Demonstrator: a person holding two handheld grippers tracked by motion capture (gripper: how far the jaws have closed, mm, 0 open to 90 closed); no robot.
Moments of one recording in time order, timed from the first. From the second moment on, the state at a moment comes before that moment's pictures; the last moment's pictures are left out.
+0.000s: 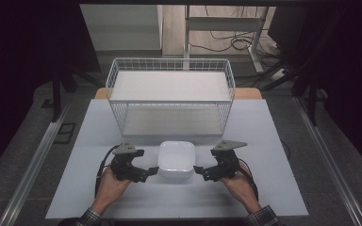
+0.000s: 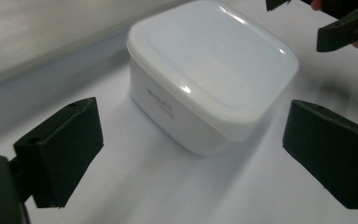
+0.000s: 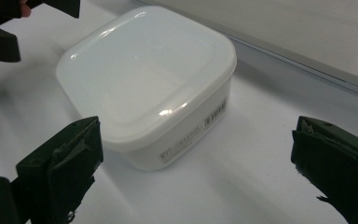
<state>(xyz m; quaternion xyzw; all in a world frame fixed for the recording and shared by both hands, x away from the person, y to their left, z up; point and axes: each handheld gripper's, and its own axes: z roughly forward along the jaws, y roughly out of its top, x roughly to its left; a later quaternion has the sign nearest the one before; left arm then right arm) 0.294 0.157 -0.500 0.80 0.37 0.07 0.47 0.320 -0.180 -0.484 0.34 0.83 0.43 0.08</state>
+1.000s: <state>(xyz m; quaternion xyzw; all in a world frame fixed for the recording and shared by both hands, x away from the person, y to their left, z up) 0.322 0.153 -0.510 0.77 0.41 -0.08 0.48 0.347 -0.161 -0.488 0.45 0.79 0.40 -0.07</state>
